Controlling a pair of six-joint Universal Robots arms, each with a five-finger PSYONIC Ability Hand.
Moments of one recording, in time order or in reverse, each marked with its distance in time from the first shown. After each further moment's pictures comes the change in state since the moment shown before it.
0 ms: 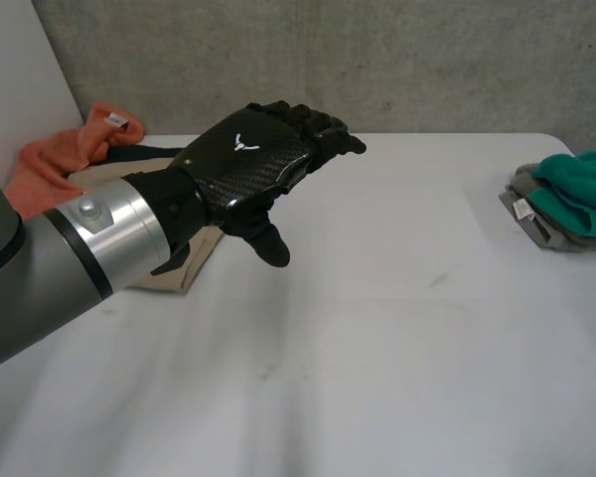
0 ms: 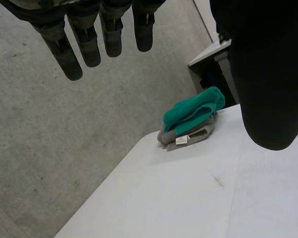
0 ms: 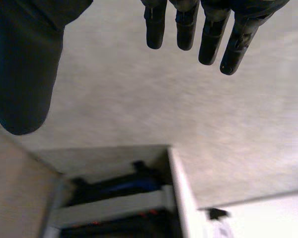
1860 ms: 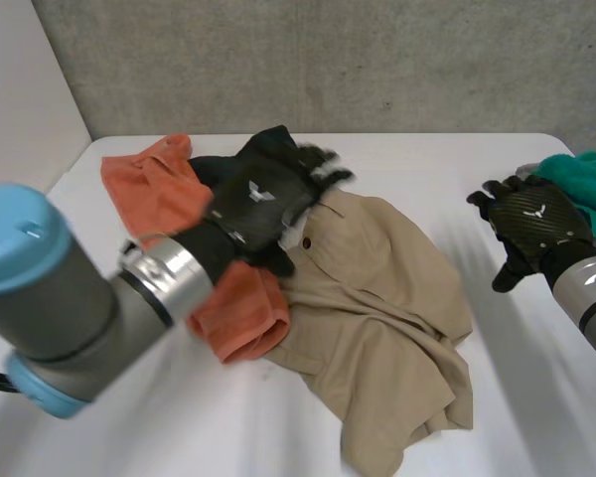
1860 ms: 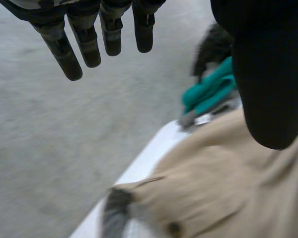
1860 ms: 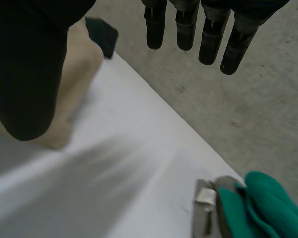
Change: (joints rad) left arm -0.016 -0.114 -0.231 0.461 -0.121 0.023; right arm 0.765 -0.444 0.681 0.022 -0.056 0.467; left_hand 0.010 -0.013 0.004 0.002 0.001; right_hand 0.000 0.000 0.000 0.000 0.000
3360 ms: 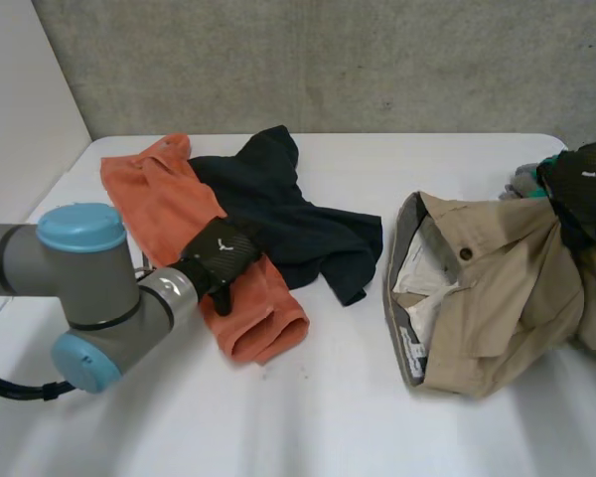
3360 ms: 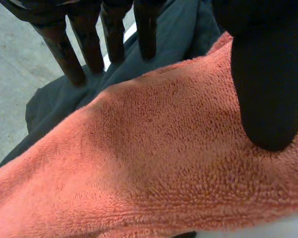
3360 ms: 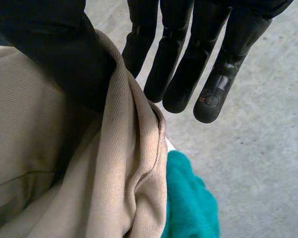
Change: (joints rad) left arm 0.091 -0.403 0.192 -0.191 -0.161 0.319; right arm -0.019 -0.156 -0.089 0.199 0.170 -0.146; left_hand 0.117 0.105 0.100 0.105 0.095; right_hand 0.781 0.945 0.973 0.953 0.916
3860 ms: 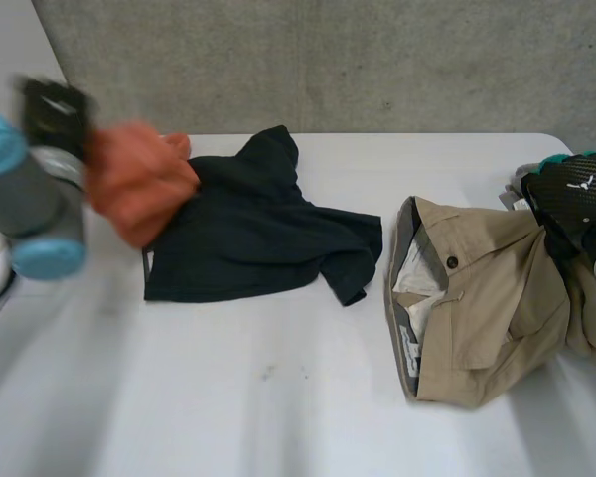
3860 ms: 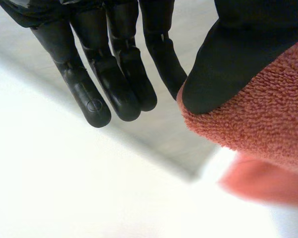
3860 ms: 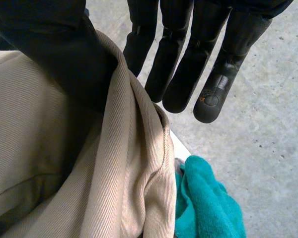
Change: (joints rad) left arm 0.226 0.038 0.277 0.270 -0.517 0.125; right arm 0.013 0.006 0.031 -0.018 -0.030 0.034; left_hand 0.782 0.882 0.875 0.886 0.831; right_hand 0.000 0.000 0.000 0.000 0.003
